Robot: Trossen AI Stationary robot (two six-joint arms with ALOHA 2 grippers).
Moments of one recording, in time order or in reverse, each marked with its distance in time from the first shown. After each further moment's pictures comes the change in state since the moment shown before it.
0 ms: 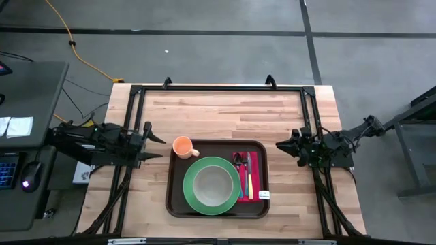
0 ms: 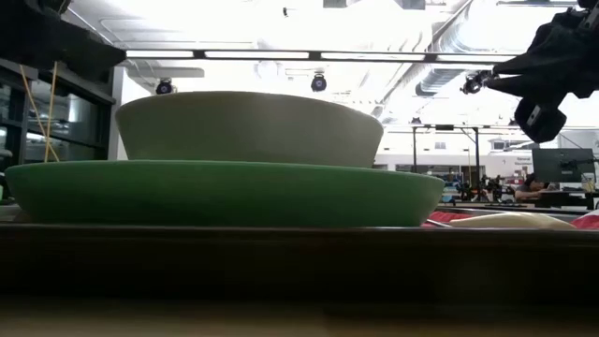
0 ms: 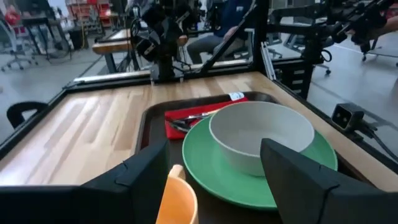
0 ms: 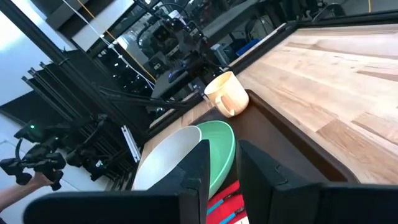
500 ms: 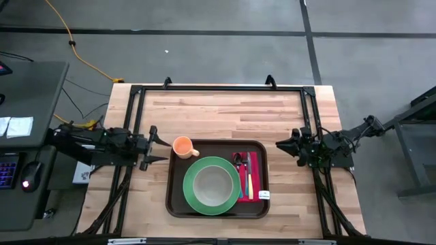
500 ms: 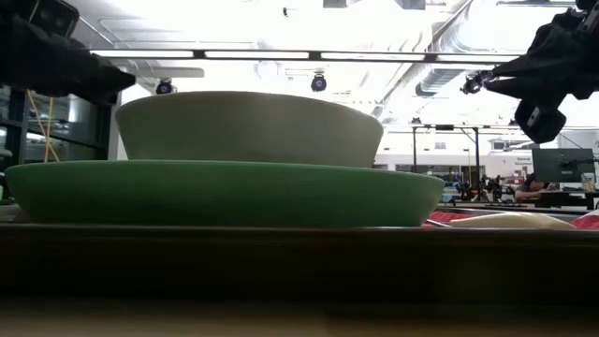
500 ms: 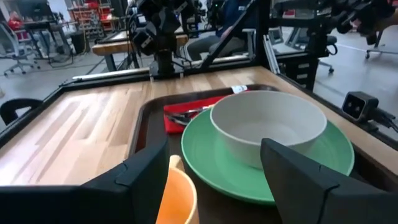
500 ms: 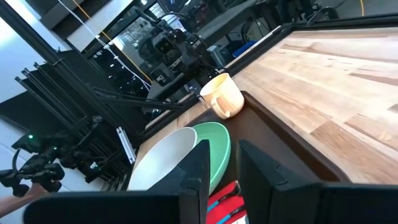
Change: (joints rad) left arm 0.000 0.000 -0.154 0.183 -0.001 0.027; right arm 0.000 0.002 0.001 -0.014 0.017 -0.003
